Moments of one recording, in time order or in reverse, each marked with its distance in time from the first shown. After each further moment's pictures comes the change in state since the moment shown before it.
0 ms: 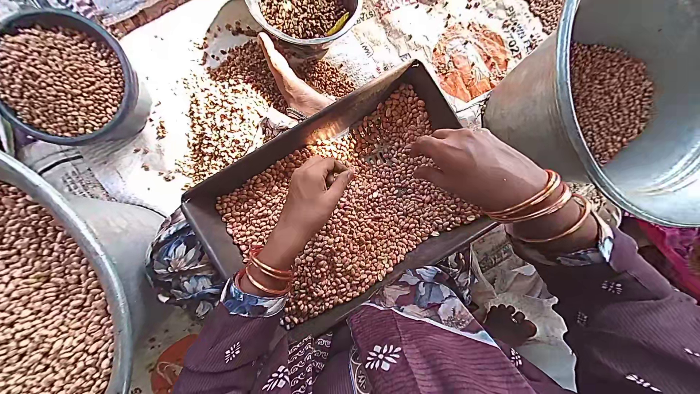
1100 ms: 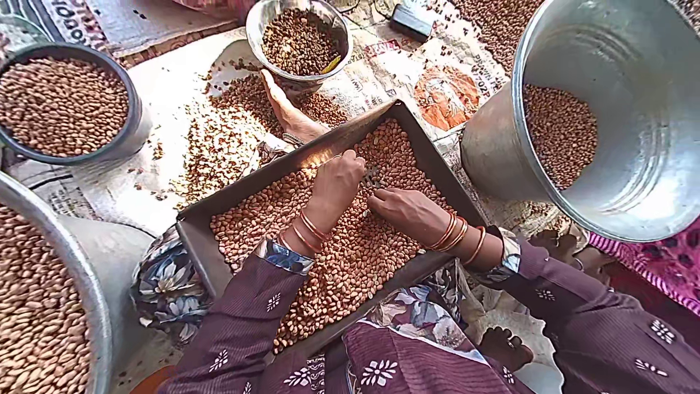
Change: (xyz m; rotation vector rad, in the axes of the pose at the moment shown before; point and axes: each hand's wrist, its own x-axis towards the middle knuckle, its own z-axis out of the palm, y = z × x) left_hand 0.080 0.020 0.040 0.631 -0.151 0.139; right_hand 0.012 -0.018 0.072 -0.104 0.002 -0.195
